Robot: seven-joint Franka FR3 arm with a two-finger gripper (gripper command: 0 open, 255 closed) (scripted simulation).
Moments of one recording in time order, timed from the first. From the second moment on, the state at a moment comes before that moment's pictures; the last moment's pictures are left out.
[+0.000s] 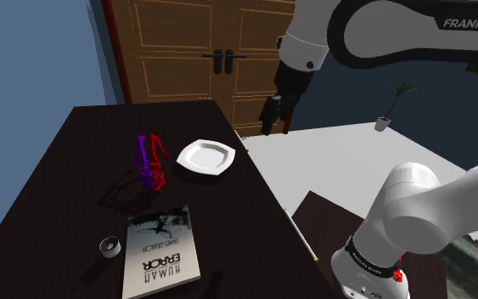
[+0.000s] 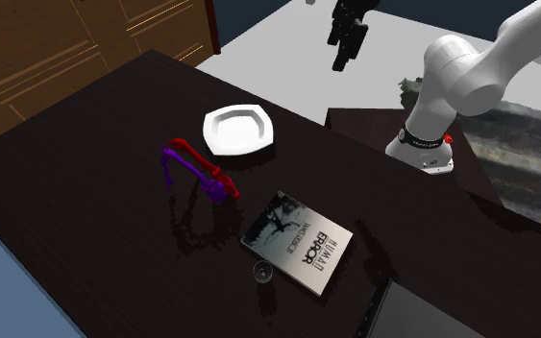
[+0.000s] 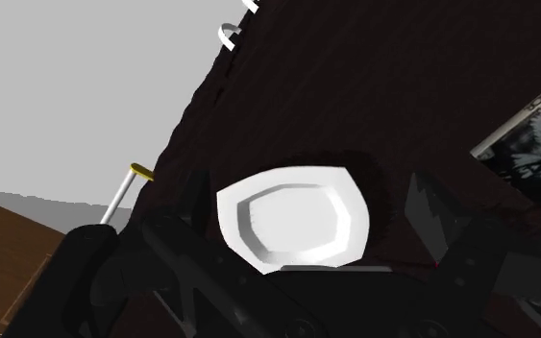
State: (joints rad) arm 0.05 -0.79 0.15 -2.42 0.04 1.80 0.15
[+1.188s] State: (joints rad) arm 0.02 -0.43 0.65 -2.33 0.01 2.20 0.67
